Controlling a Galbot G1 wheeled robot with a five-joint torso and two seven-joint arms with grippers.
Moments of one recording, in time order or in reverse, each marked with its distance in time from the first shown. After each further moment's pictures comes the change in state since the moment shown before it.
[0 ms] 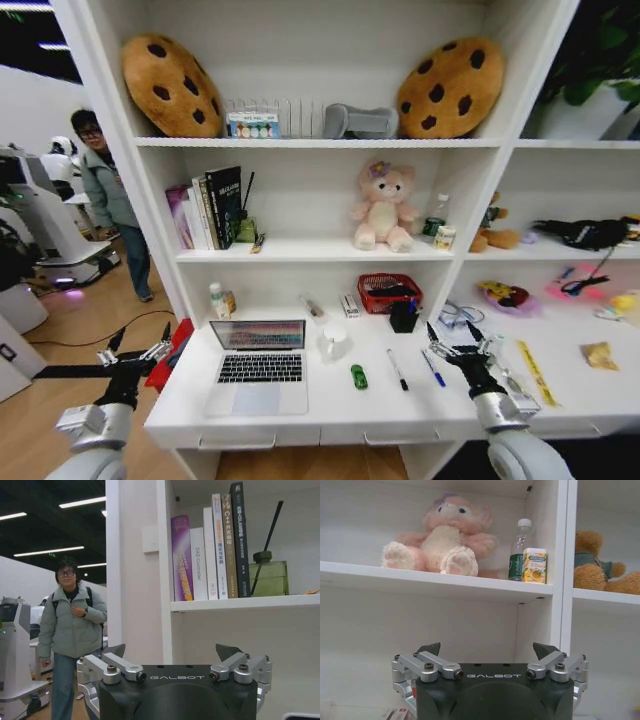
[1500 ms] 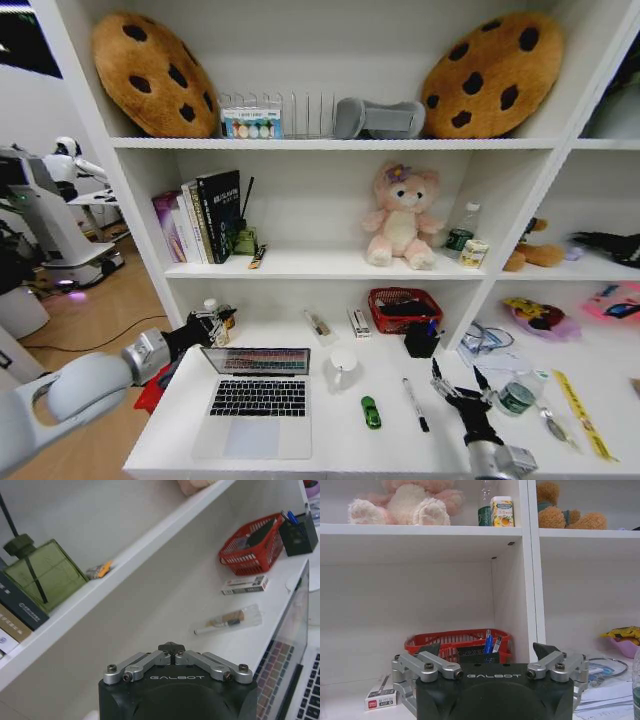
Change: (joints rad) left arm -0.056 1.196 0.213 0.065 -0.315 0.048 0.162; right arm -0.131 0.264 -0.022 -0.020 -0.073 0.078 0.039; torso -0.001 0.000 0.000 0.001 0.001
